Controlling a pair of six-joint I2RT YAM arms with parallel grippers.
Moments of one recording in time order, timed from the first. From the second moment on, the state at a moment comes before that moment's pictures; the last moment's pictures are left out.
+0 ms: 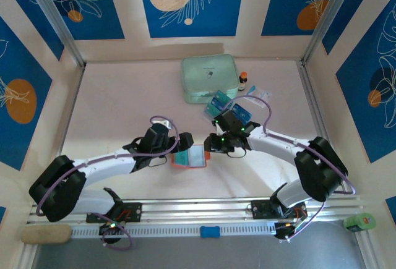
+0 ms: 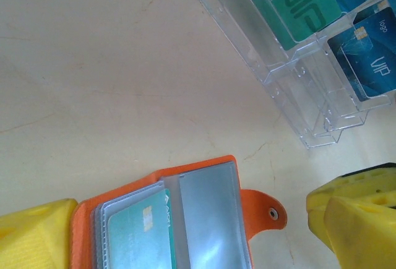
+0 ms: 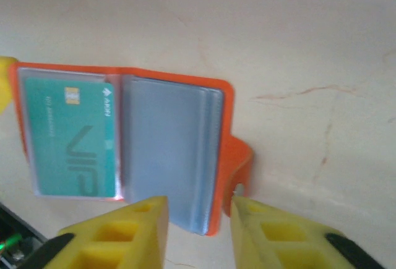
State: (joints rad) left arm -0.75 1.30 0.52 0.11 0.06 -0.87; right arm 0.69 1.46 0.82 -0.45 -0.28 0.67
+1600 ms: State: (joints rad) left arm -0.90 1.49 0.56 0.31 0.06 -0.97; right arm 0.49 1.40 0.76 -0.35 -0.43 0.72
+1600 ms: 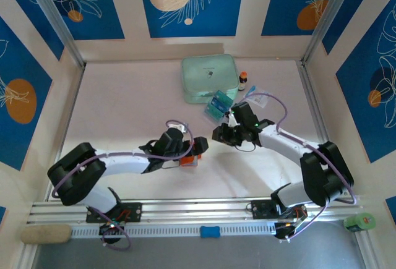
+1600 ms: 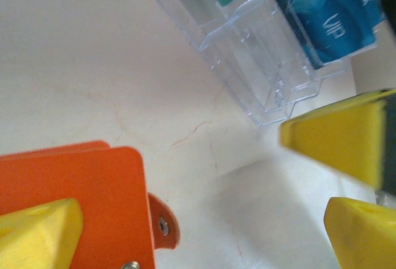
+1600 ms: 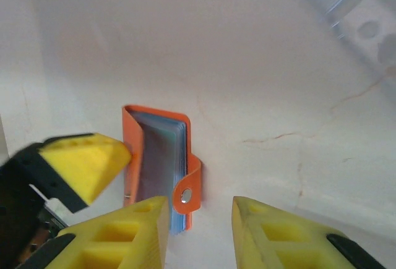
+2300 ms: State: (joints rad) left arm -0.86 1.32 0.70 0.07 0.00 -0.90; right arm 0.67 1.34 0.74 -0.39 -0.42 0.77
